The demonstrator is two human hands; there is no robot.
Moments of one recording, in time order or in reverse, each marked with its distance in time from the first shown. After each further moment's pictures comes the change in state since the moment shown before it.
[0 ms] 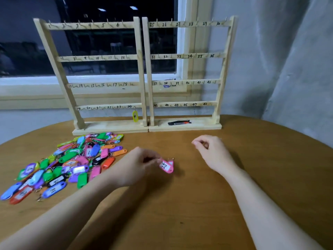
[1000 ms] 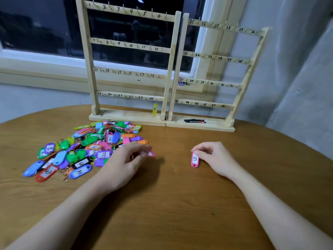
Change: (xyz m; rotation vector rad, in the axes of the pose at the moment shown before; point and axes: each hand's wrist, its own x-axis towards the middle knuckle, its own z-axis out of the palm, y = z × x) left_hand -0.072 -0.071 -0.031 -0.088 0.343 0.024; right_hand -0.020 -0.052 0.035 0.076 -0.227 0.068
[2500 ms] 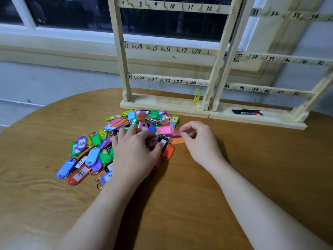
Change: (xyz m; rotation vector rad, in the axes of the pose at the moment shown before) left_hand 0.028 -0.055 -0.019 0.572 0.352 -0.392; right_hand 0.093 -0.071 0.147 -0.025 0.111 -0.111
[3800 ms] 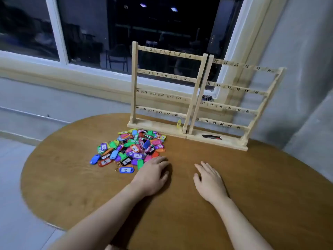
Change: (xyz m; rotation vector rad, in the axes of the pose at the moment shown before) left_hand -0.075 0.041 -0.031 -0.086 -0.410 0.400; right_hand -0.127 0.016 -0.112 -0.551 -0.271 0.131
